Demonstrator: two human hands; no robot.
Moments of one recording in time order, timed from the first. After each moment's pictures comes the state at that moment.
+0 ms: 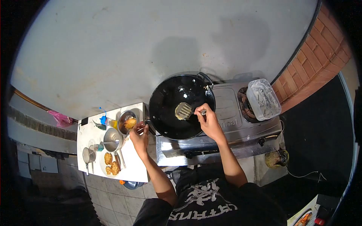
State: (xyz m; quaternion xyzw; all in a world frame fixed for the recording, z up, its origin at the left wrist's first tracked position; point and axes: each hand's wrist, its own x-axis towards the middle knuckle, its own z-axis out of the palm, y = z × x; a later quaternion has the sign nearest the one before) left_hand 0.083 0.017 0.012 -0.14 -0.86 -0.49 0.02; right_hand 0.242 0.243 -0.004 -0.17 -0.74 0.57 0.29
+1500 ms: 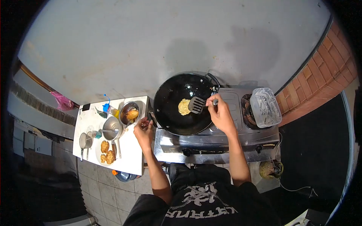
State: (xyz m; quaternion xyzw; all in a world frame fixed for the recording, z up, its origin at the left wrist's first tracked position) left_hand 0.106 0.017 0.005 -0.09 -0.87 -0.48 0.06; right_hand 0.250 0.272 0.043 -0.14 -0.79 0.51 0.30
